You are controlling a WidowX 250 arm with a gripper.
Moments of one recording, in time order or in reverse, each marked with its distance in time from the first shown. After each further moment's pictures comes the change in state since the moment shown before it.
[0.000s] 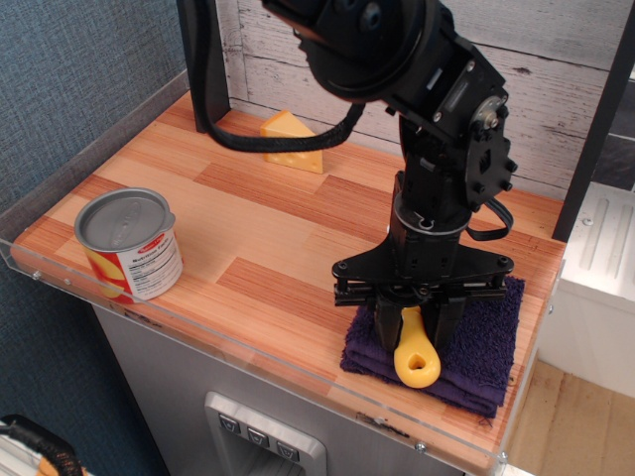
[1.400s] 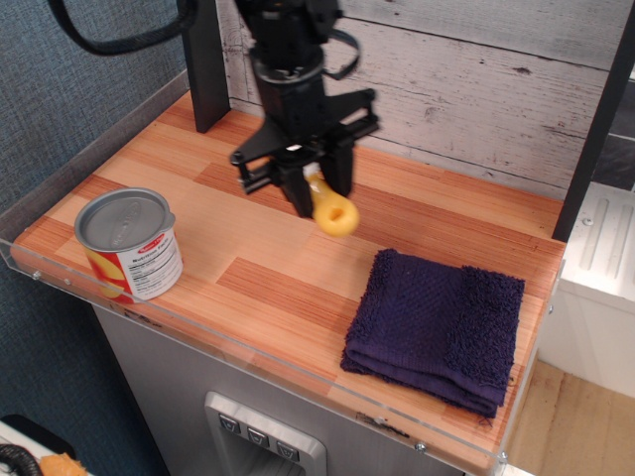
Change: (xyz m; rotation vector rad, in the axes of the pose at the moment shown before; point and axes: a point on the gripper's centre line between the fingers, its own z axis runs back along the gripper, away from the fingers) arm 0.096 0.066 0.037 -0.136 -0.030 0.498
